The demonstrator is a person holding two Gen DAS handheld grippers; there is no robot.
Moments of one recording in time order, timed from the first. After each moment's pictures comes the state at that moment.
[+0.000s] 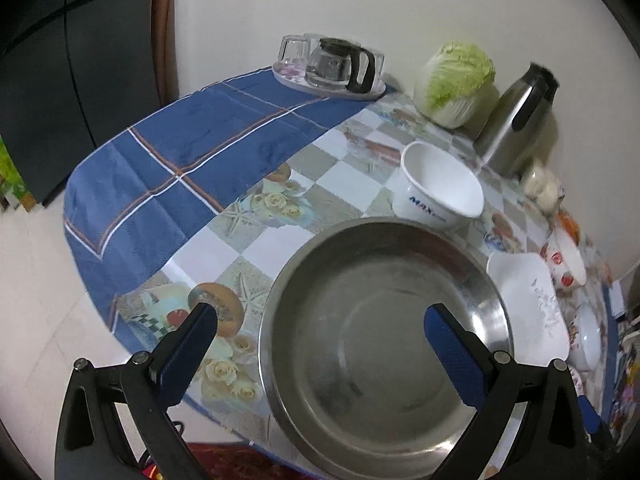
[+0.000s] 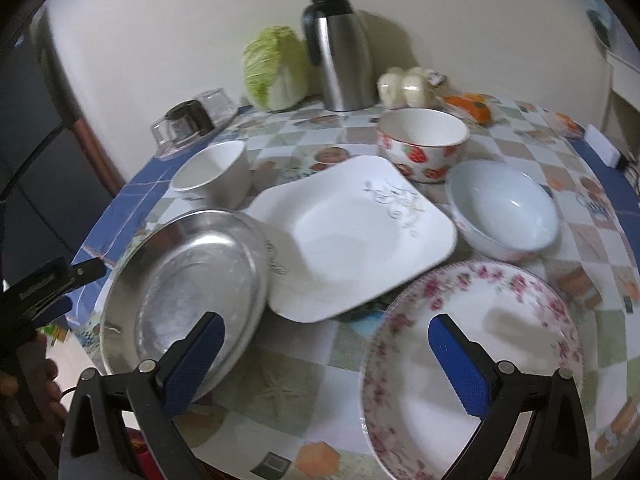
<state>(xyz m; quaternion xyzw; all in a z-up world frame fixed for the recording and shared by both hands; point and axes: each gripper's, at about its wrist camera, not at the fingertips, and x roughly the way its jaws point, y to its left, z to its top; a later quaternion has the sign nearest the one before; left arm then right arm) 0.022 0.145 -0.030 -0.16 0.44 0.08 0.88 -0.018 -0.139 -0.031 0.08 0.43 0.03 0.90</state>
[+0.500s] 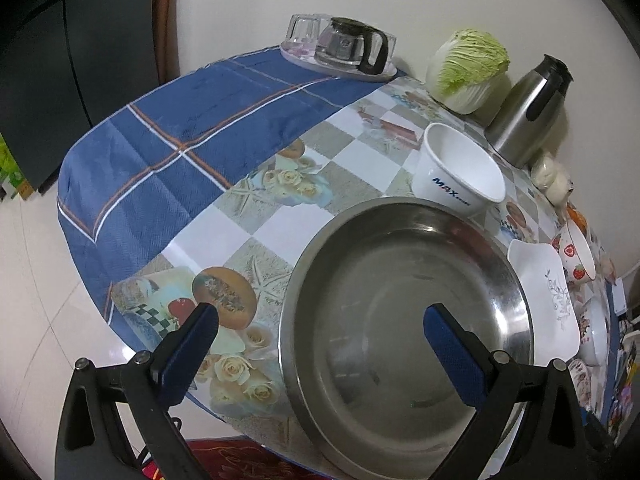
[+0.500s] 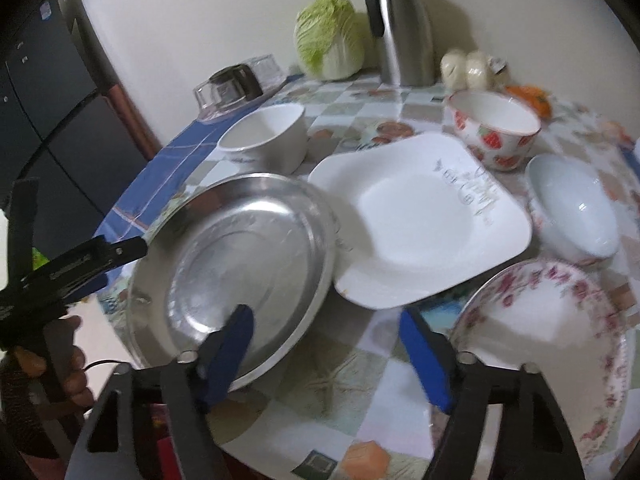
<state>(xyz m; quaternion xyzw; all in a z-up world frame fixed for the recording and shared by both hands) 0.025 0.159 -0.057 -0.16 0.48 0.08 0.86 -0.008 -0.110 -0.046 0.08 0.47 0.12 0.87</state>
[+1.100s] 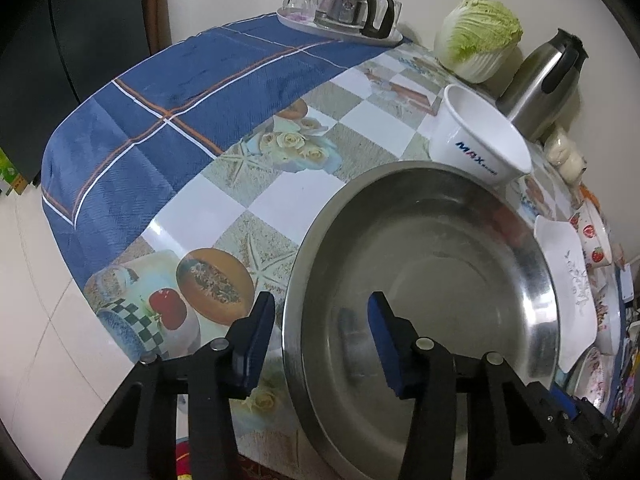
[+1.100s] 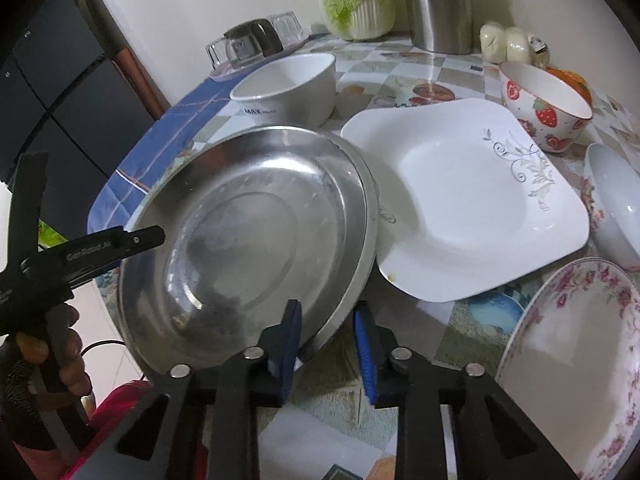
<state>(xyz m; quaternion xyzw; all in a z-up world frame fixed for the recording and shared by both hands) 0.040 0.160 -0.089 -0.15 0.52 0.07 0.84 0.014 -0.082 -0.075 0.04 0.52 0.14 0.84</state>
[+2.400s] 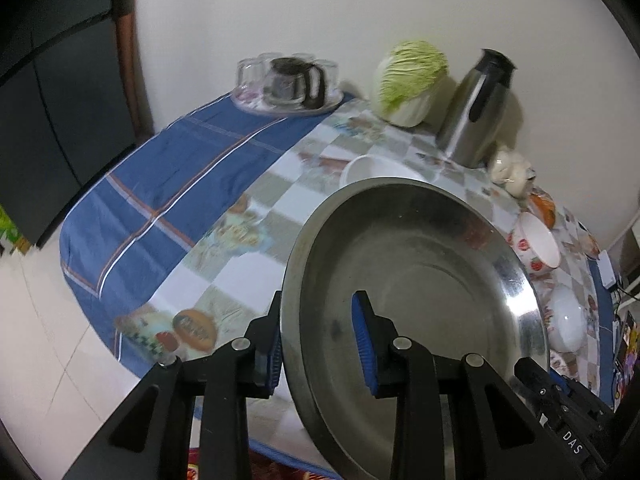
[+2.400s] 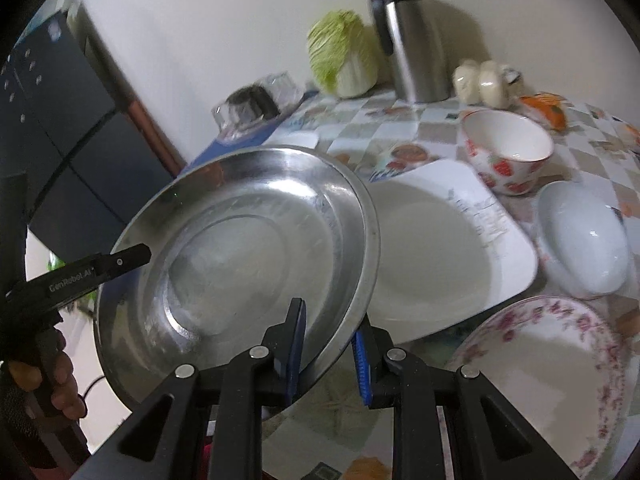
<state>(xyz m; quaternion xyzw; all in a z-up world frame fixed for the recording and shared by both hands) 0.031 0.099 0.014 -0.09 0.45 0.04 0.89 0.009 -0.130 -0.017 0.11 0.44 0.15 0.88</state>
